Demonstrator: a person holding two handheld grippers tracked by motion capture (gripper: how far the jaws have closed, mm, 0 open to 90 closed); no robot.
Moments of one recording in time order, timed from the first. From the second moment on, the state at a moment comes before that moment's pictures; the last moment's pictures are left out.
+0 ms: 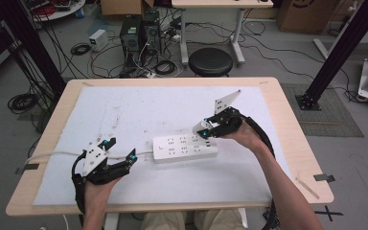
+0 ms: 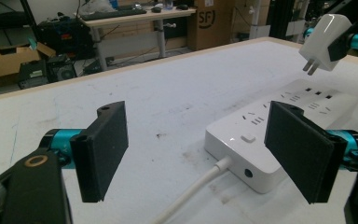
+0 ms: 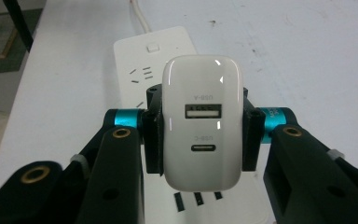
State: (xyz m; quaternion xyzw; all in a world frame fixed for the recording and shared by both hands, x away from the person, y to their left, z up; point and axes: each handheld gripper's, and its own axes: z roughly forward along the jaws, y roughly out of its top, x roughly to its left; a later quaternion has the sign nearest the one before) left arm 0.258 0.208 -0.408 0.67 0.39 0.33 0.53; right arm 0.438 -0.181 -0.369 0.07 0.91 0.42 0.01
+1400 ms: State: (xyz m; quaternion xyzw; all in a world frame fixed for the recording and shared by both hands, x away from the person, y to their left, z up) left arm 0.249 0.213 -0.411 0.67 0.40 0.33 0.53; right arm 0.455 -0.133 -0.369 -0.06 0.97 0.22 0.01
